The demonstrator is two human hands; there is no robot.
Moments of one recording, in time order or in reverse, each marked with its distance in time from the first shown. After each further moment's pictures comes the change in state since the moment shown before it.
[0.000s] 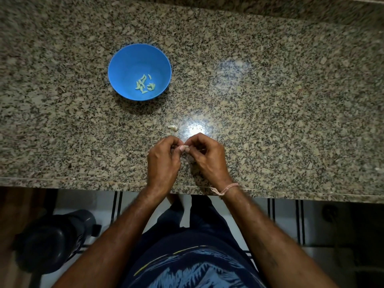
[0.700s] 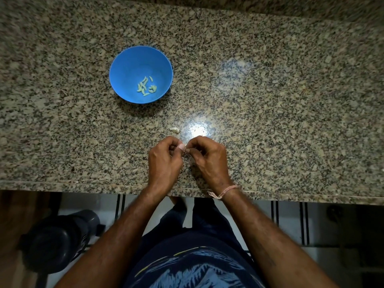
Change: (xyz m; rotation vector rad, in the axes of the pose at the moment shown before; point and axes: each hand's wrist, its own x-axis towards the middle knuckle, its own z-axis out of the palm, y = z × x) left_hand 0.008 0.009 -0.006 -0.071 -0.026 -0.166; right_hand 0.006 0.006 0.005 -0.284 0.069 -0.174
